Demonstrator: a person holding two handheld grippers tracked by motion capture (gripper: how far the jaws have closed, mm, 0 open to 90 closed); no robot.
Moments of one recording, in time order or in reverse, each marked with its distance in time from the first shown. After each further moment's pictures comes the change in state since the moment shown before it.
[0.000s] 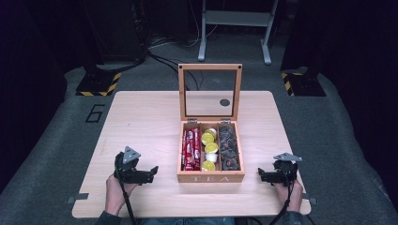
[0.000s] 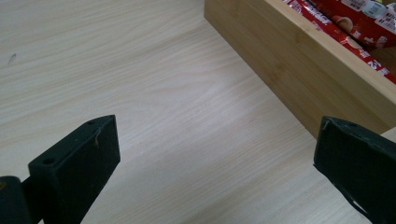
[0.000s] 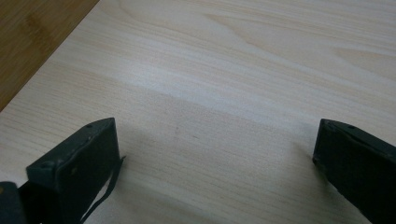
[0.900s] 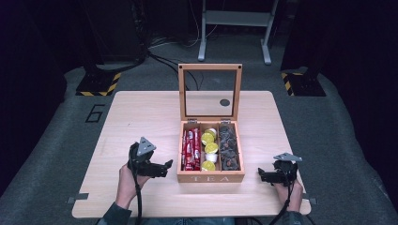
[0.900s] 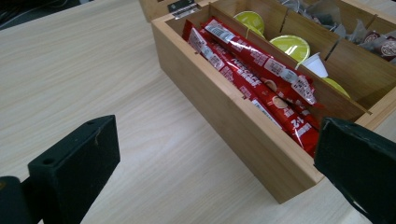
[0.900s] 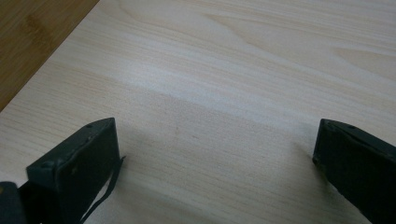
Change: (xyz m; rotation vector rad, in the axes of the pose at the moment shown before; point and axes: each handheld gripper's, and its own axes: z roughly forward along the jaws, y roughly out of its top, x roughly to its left) left arm -0.034 0.047 0.001 -0.053 -0.072 0.097; right arm 0.000 0.000 0.000 0.000 0.000 0.000
